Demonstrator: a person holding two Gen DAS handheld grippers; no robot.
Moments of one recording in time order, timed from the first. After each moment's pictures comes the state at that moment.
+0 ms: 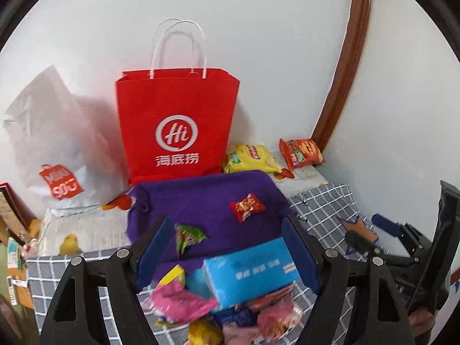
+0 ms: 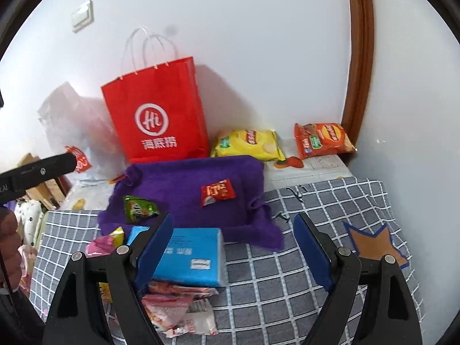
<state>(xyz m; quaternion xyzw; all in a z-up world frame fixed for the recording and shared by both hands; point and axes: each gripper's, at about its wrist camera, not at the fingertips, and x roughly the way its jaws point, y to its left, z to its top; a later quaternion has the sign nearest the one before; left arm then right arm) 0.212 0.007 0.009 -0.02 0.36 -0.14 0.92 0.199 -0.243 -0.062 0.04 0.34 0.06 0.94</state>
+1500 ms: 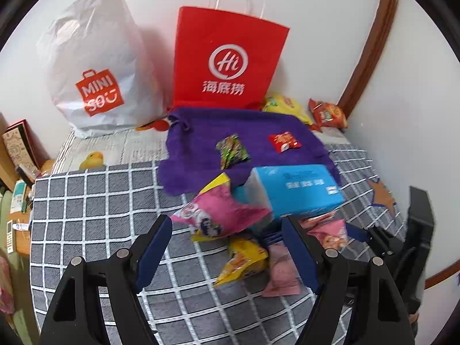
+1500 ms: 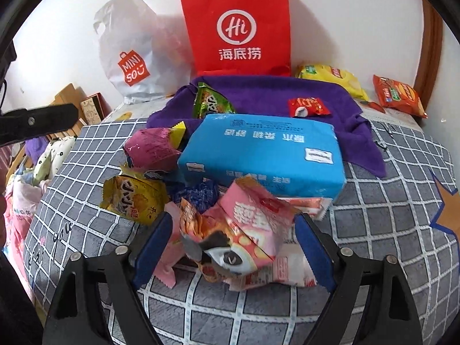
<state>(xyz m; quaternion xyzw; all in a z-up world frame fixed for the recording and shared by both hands) 0.151 0.073 -0.073 -0.05 0.43 -0.09 0.90 0.156 -0.145 -0.176 0.00 0.42 0.20 0.89</state>
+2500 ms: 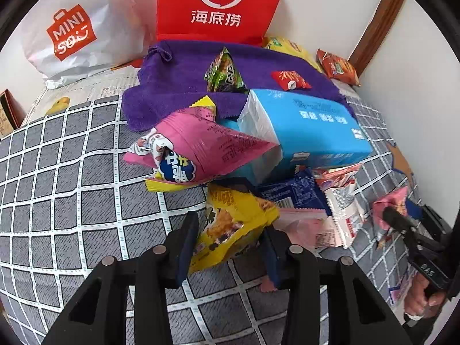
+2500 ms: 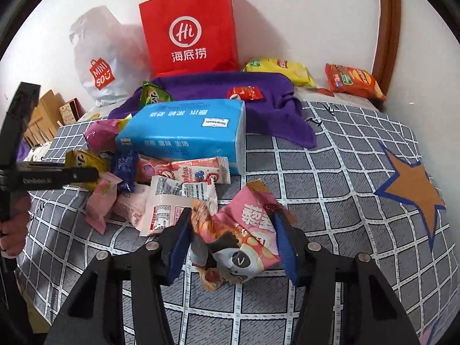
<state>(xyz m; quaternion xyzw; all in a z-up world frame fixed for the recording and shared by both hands) 0.161 0.040 -0.156 -0.05 0.52 -0.10 0.85 0.133 -0.234 -0.192 0.00 0.41 0.14 0.90</state>
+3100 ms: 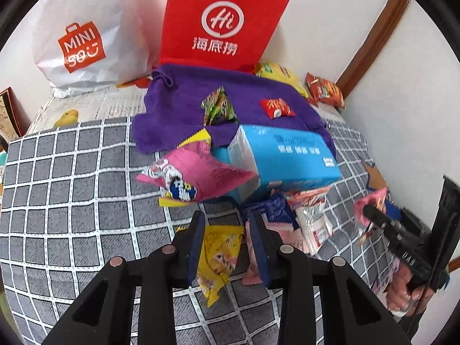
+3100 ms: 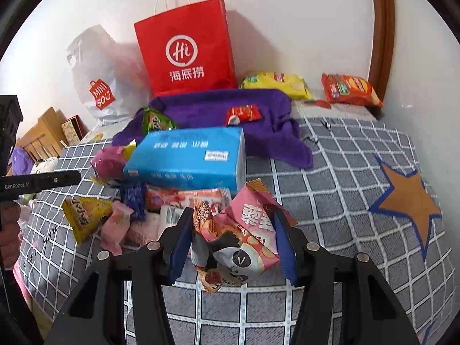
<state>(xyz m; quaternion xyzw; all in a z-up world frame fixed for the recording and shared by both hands) 0.152 0.053 -0.113 -0.09 0.49 -0.12 0.86 0.141 -0.237 -0.160 0.02 0.40 0.14 0.91</state>
